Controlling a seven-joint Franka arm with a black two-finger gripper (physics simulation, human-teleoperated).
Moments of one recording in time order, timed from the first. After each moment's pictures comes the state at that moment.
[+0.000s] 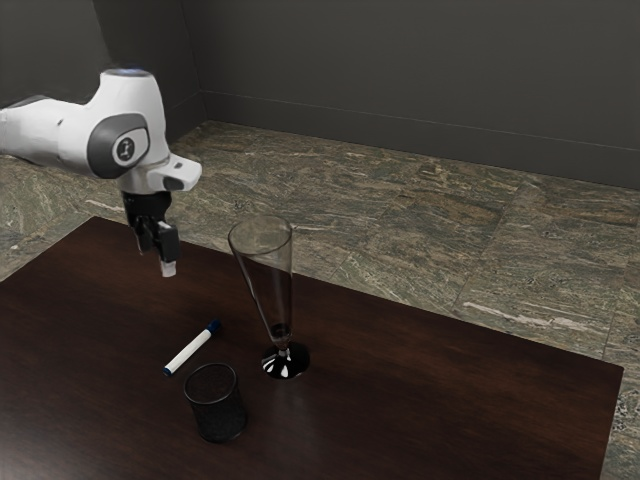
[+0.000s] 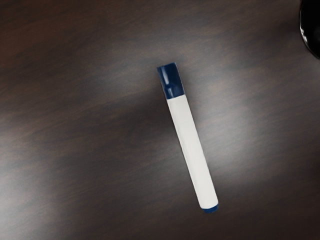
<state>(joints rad) 0.28 0.07 -0.14 -1.99 0.09 1.95 0.48</state>
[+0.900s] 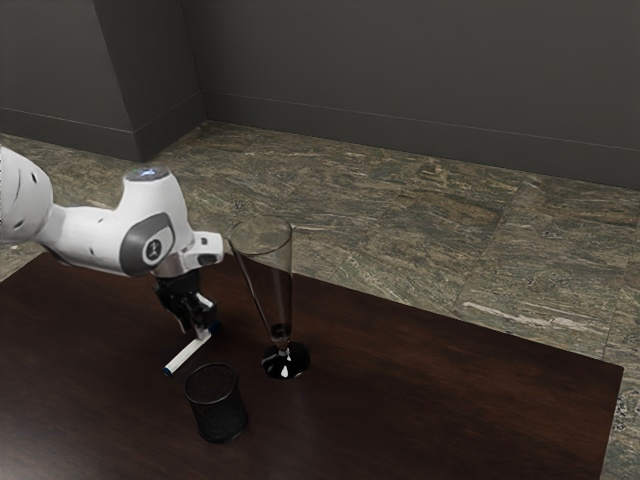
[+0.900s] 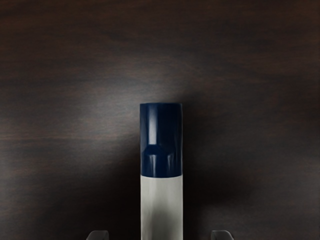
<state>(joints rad) 0.27 0.25 -0.14 -2.19 0.04 2.42 0.18</state>
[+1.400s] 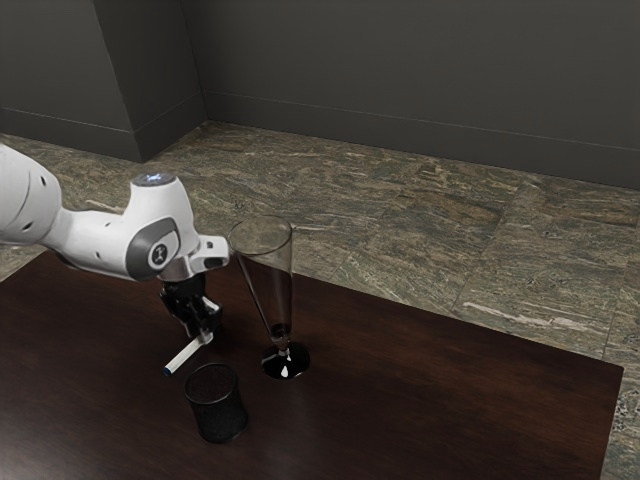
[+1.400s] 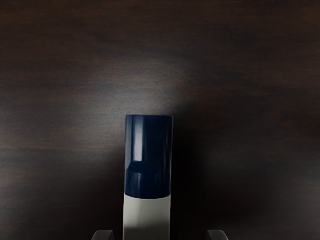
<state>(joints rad) 0.26 0.29 -0.14 -2.18 0.04 2.43 0.14</state>
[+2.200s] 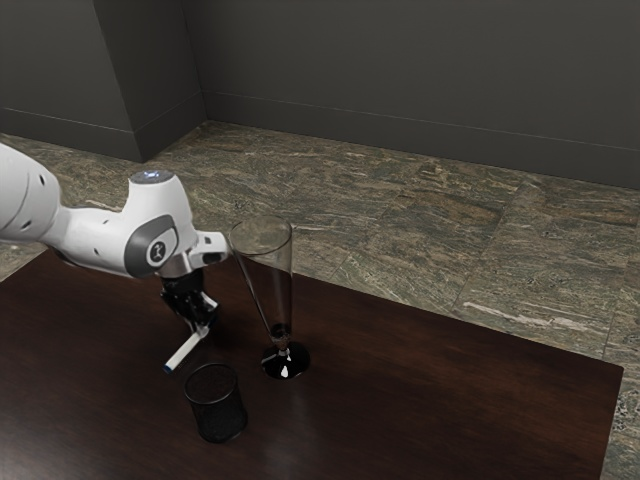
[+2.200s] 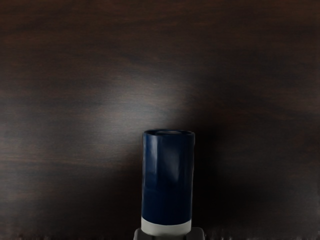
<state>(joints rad) 0.27 0.28 -0.13 -2.16 0.06 2.44 0.10</state>
